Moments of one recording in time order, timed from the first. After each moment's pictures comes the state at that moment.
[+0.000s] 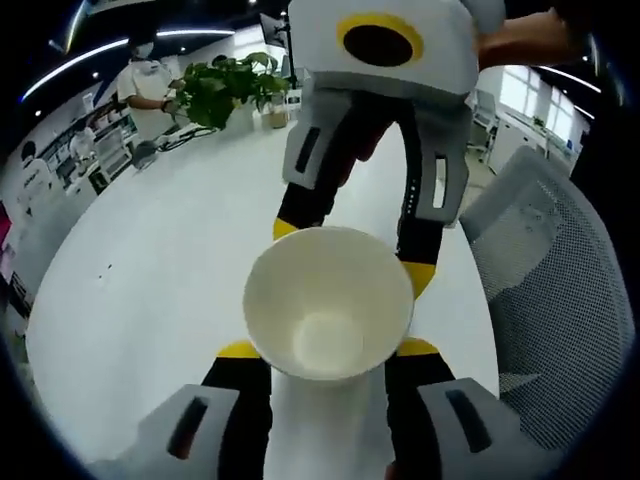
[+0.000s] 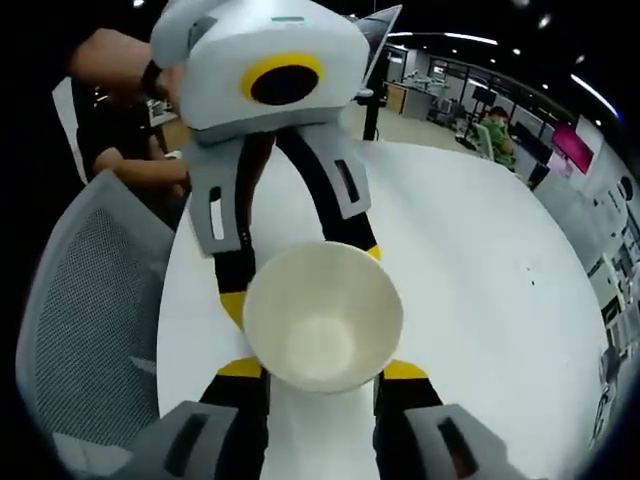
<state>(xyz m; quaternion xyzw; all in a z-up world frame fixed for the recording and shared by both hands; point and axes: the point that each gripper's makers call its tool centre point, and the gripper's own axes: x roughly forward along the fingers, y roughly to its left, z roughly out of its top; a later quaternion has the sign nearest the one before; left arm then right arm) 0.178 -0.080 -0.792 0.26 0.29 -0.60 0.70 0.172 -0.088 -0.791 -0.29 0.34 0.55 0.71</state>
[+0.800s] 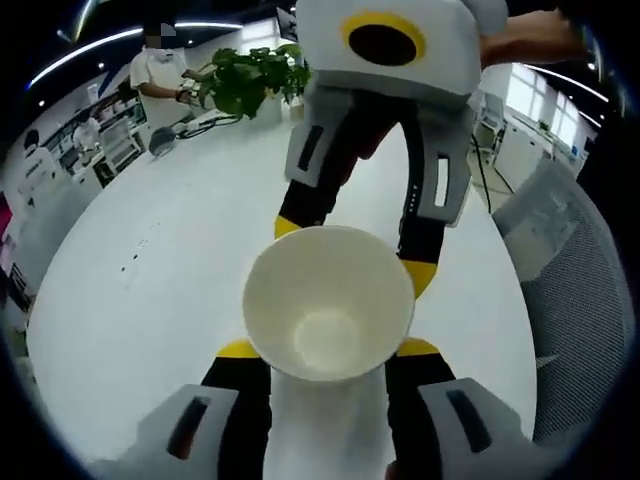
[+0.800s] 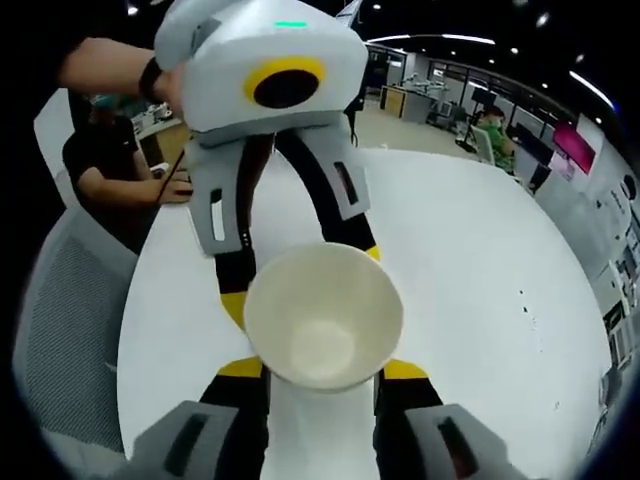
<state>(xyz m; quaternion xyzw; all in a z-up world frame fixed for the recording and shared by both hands) 0.249 -0.060 -0.794 0.26 0.31 -0.59 0.70 0.245 -0.066 -0.796 -0.29 0.35 0.56 0.70</state>
